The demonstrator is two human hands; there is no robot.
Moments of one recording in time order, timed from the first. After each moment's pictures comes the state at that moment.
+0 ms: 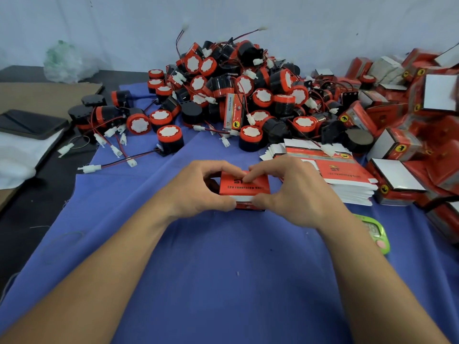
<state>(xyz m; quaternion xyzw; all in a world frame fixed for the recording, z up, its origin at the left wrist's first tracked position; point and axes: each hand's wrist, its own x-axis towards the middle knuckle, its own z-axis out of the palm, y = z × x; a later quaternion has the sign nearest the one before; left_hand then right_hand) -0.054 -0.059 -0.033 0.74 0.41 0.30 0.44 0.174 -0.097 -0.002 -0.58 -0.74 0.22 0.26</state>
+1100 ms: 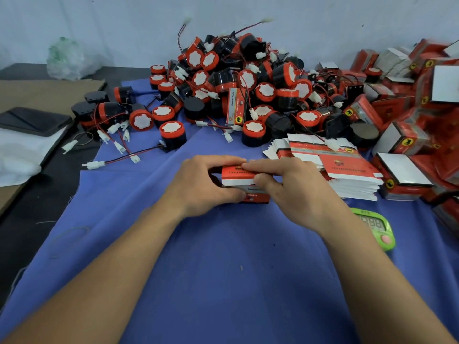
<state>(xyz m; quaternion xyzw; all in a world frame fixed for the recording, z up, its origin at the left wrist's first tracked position) -0.049 -0.063 -0.040 0.76 0.46 0.34 0.30 0.167 -0.105 -0.005 -0.59 -0.72 0.24 0.27</state>
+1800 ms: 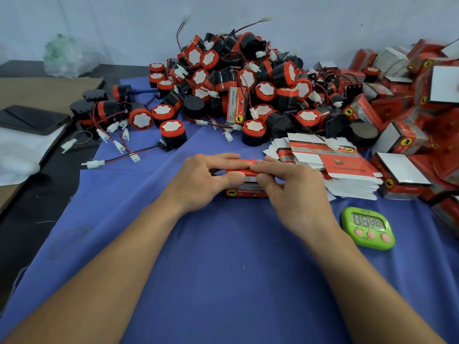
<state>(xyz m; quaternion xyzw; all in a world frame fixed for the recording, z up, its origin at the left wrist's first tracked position) -0.048 -0.059 -0.034 0.74 0.43 0.34 0.38 0.157 -0.108 -0.034 -0.58 -0.68 0.17 0.42</state>
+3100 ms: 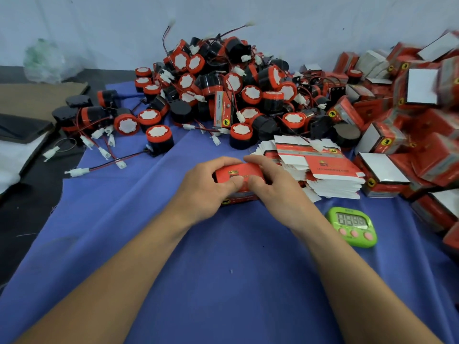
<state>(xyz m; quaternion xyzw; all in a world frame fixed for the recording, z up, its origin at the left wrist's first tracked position) -0.016 -0.068 -0.040 0.71 0.50 0.35 0.36 0.164 -0.096 -0.033 -0.59 -0.63 0.35 0.37</state>
